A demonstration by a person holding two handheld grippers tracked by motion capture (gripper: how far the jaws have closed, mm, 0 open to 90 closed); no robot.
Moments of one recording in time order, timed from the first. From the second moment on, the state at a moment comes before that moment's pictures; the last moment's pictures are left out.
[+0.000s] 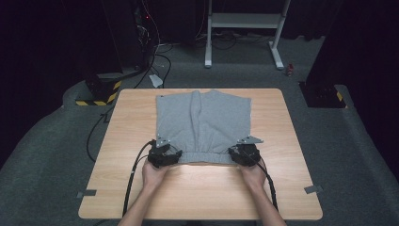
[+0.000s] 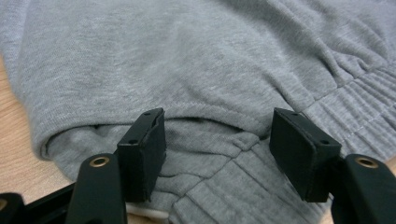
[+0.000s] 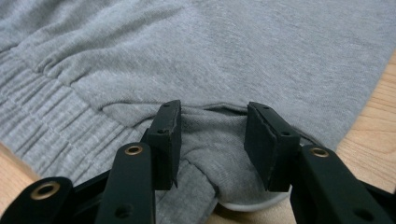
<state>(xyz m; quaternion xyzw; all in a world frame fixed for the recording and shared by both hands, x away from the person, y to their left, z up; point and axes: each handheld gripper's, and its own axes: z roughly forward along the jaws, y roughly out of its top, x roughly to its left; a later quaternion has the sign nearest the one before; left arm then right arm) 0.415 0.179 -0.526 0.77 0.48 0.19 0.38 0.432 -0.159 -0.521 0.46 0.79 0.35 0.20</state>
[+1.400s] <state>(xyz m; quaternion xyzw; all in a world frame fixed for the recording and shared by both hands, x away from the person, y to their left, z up) 0.374 0.176 -0.526 0.79 0.45 0.21 0.37 0.381 -0.171 -0.523 0.45 0.80 0.35 0.20</state>
